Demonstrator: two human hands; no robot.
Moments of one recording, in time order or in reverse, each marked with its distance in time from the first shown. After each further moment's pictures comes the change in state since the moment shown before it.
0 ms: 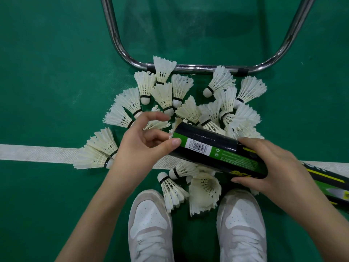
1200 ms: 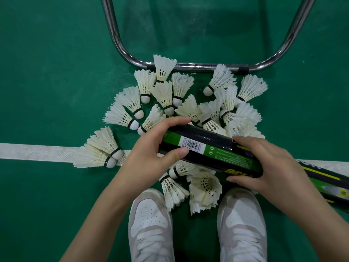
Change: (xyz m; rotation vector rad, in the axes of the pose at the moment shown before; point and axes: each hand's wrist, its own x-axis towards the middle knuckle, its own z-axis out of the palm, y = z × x) left_hand -0.003 -0.008 0.003 0.168 -0.203 0.123; right_hand 0.002 -0.008 0.003 -0.013 0.024 -0.036
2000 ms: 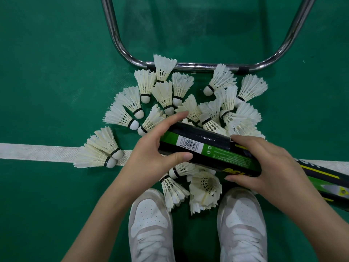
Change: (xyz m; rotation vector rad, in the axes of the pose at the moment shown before) left_hand 0.001 -0.002 0.002 0.055 0.041 0.004; right_hand 0.002 0.000 0.001 -0.009 -0.019 0.001
